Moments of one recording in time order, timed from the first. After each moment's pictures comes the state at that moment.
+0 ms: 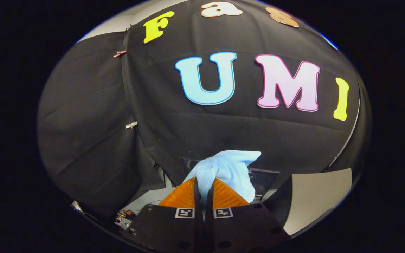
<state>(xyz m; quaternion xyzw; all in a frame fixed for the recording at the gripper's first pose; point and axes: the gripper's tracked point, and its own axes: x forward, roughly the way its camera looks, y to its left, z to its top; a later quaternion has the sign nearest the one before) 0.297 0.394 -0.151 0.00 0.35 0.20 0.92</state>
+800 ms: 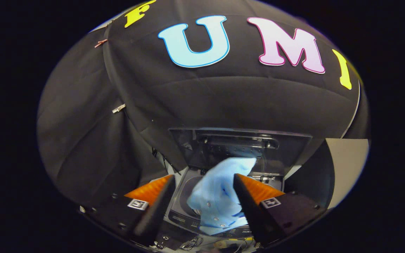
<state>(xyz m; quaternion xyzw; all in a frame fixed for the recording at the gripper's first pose) 0.301 0.402 -0.257 0.03 0.42 0.16 0.89</state>
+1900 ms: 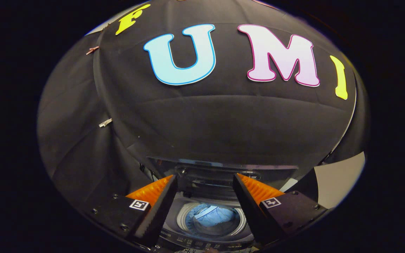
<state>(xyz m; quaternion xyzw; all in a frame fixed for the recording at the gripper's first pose) 0.389 0.383 -0.262 0.02 0.37 0.13 0.92</state>
